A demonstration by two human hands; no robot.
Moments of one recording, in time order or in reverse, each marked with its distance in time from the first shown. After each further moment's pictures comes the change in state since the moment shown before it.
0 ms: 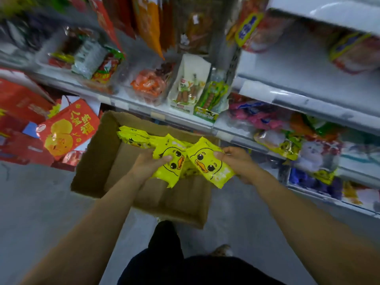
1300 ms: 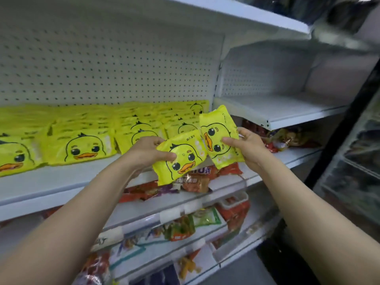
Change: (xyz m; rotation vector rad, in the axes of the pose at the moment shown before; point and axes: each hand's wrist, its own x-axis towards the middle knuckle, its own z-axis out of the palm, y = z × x) left_hand -0.205 0.549 0.752 0.190 -0.661 0.798; right_hand -0.398 0.055 -0.827 0.438 0.889 -0.593
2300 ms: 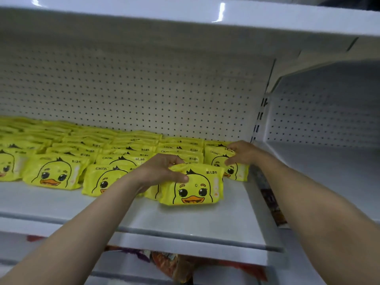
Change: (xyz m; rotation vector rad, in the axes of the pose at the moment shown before) left_hand 0.180 0.041 0.076 0.150 0.308 -0.079; right_hand 0.398 0.014 -0.016 -1.051 -0.648 -0.287
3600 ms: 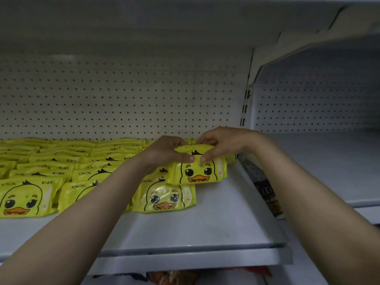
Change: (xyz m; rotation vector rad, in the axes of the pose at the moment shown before) left_hand 0.068 0.032 0.006 0.088 -0.064 0.090; right_hand -0.060 -0.073 -0.034 0.104 -0.235 -0.219
